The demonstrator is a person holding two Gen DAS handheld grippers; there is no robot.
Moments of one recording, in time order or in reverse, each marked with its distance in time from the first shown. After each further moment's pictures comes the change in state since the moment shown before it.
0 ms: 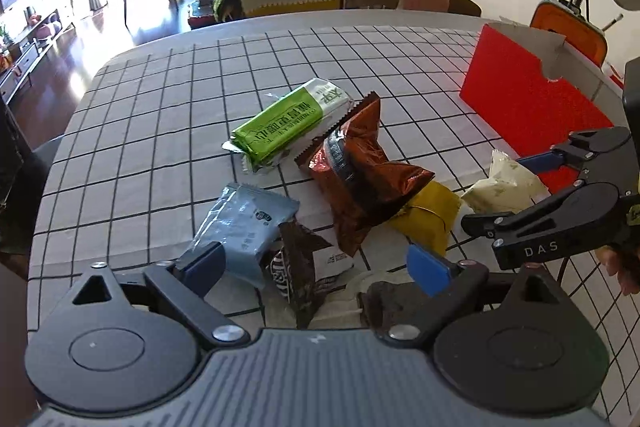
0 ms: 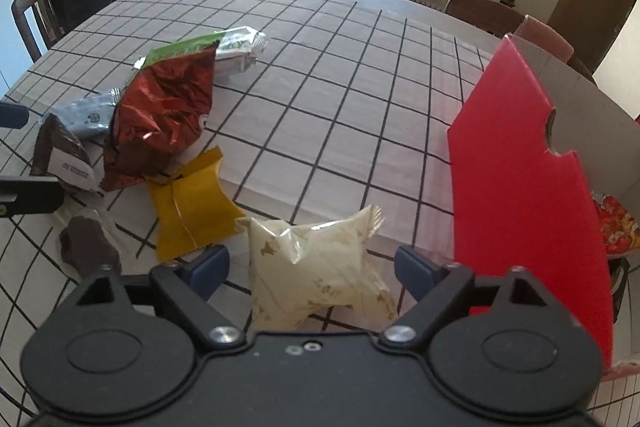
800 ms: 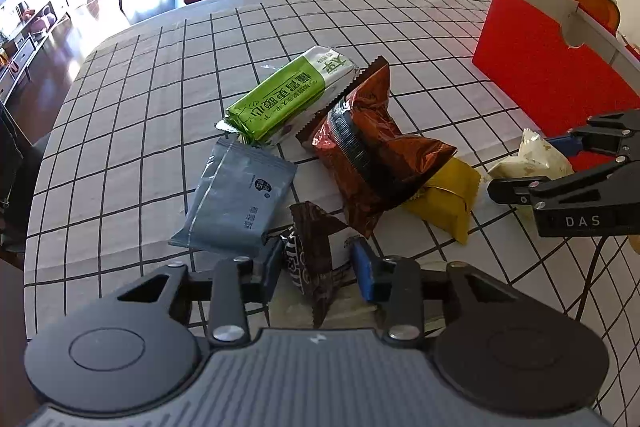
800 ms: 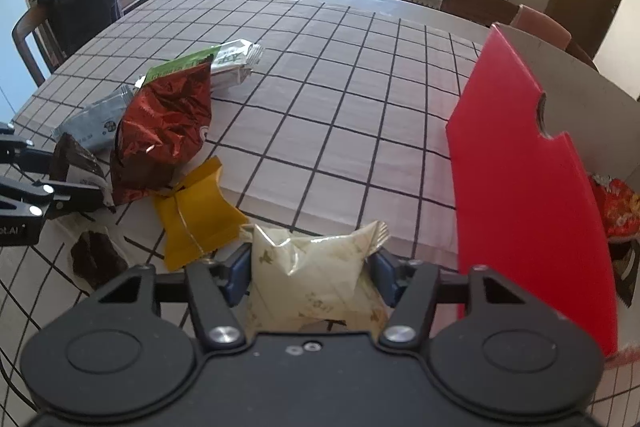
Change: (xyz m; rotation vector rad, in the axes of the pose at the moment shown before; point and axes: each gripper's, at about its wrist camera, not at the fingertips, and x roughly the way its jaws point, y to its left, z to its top) left arm 0.029 -0.002 0.007 0.038 0.091 0.027; right arm -0.007 -0.008 -0.004 0.077 -0.029 0.047
